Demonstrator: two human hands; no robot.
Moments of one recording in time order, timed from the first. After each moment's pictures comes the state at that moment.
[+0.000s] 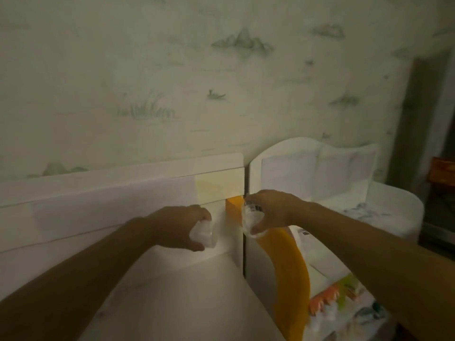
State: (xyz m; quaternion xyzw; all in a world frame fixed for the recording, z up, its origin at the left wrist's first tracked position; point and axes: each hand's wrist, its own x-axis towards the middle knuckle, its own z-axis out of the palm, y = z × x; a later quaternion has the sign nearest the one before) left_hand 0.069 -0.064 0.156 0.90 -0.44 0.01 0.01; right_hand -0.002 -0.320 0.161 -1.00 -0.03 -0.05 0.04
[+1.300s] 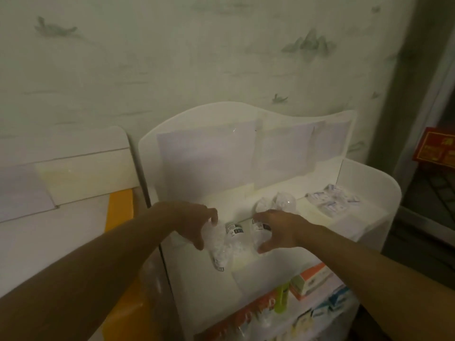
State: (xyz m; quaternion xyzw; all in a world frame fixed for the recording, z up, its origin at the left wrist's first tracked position) left_hand 0.119 -0.426 0.084 0.89 -0.40 -0.15 -0.14; right_hand 0.023 -0.659 0.029 -0.99 0.01 0.06 0.09
